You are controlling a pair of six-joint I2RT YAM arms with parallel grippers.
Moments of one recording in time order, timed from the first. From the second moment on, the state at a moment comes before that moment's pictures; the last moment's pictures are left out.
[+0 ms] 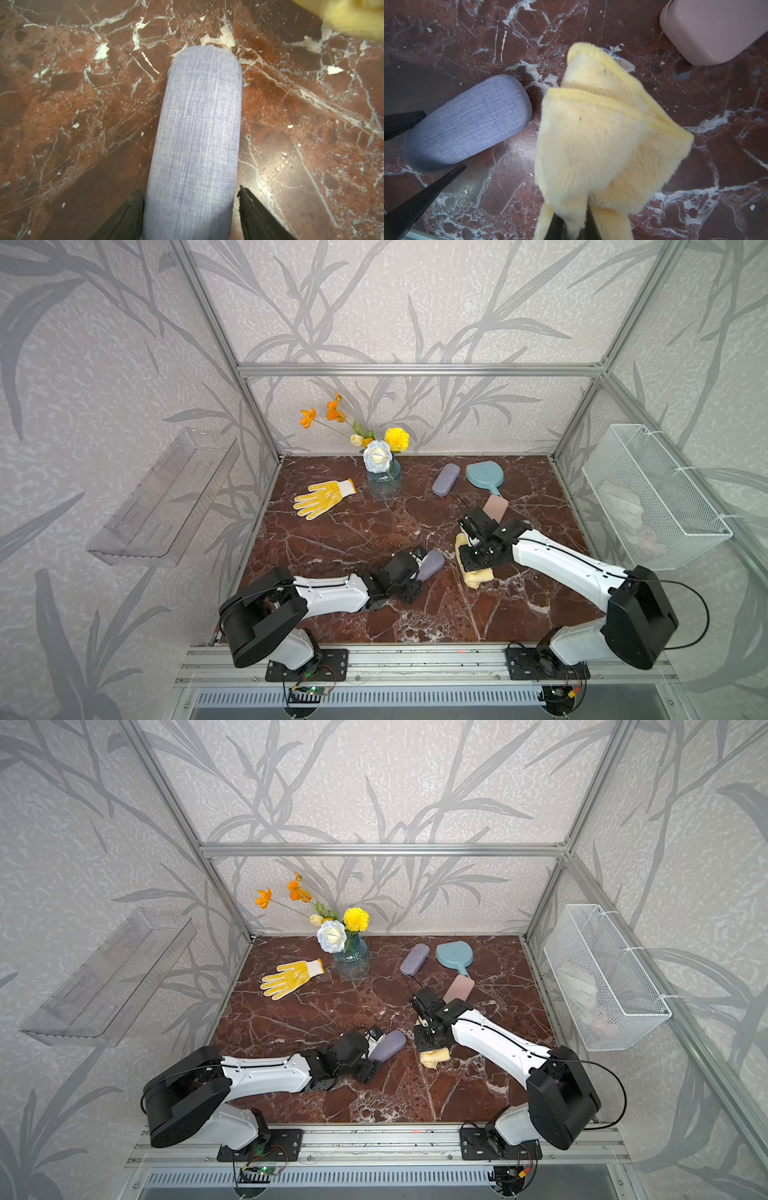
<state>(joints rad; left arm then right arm) -0.95 1.48 0.58 0.05 -0.13 -0.13 0.65 1.45 1.01 -0.85 0.02 0.46</state>
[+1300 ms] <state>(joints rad) -0.94 1.40 0.38 0.32 0.01 -0.03 0.77 1.61 1.21 -0.90 0.03 0.49</state>
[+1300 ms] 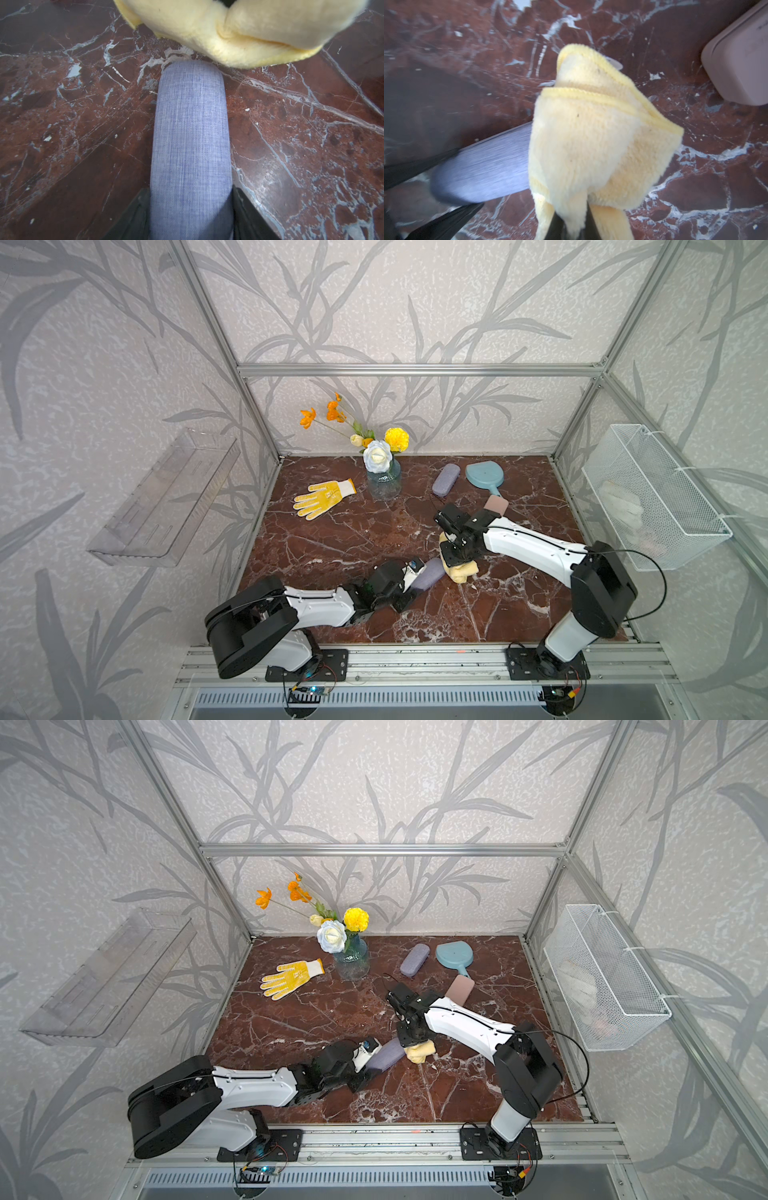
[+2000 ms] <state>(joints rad) -1.07 1.35 0.34 0.31 -0.15 -0.01 0.74 1.66 1.23 -0.94 0.09 0.44</state>
